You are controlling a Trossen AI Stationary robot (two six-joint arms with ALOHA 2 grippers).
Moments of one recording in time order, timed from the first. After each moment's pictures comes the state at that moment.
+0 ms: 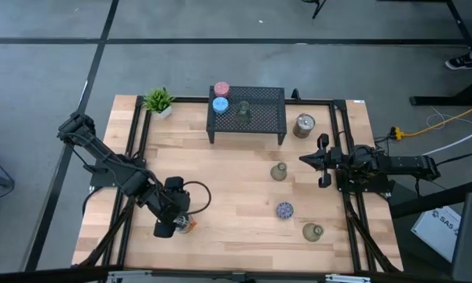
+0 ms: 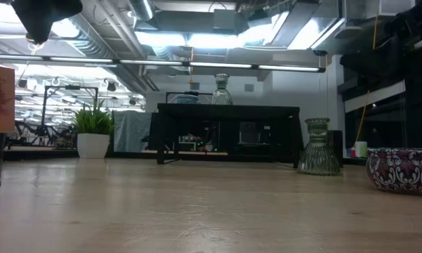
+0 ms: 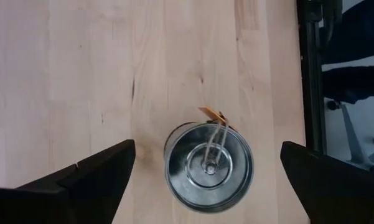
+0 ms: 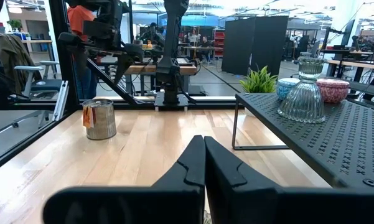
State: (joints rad) left arm -0.64 1.33 1.10 -0.89 -0.13 -0.63; right arm 0.05 0.00 0.01 0.03 0.09 -0.01
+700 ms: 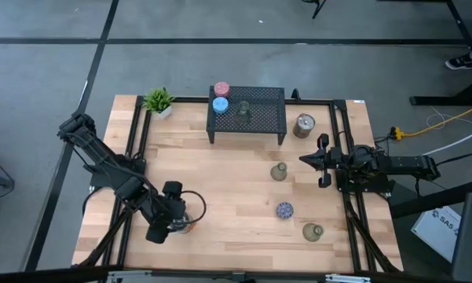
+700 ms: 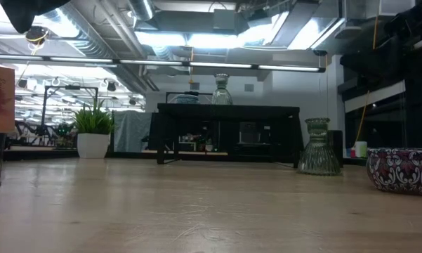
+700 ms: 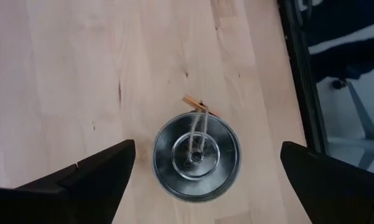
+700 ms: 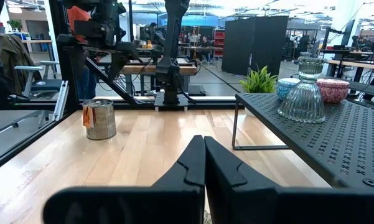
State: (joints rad) left arm -0.71 1.33 1.10 -0.89 -0.16 -0.54; right arm 0.05 0.00 0.01 0.03 0.09 -0.01
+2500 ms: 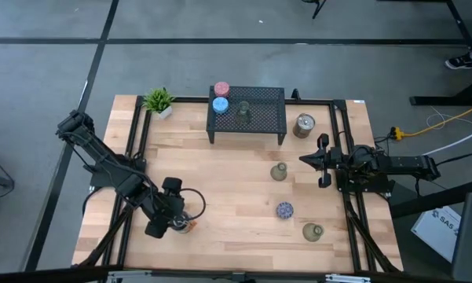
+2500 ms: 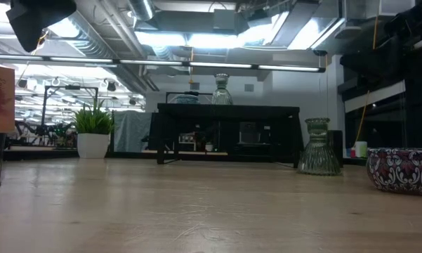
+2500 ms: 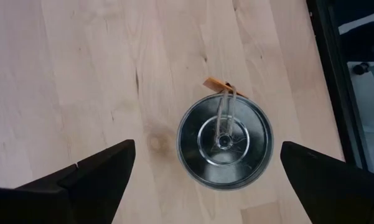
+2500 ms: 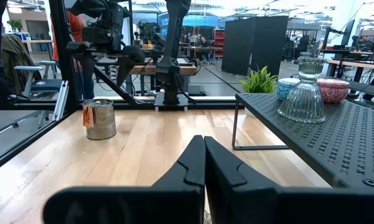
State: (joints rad) left arm -0.69 1.30 1.04 -0.89 -0.17 -0.48; right arm 0.05 0.00 0.01 0.03 0.09 -0.01
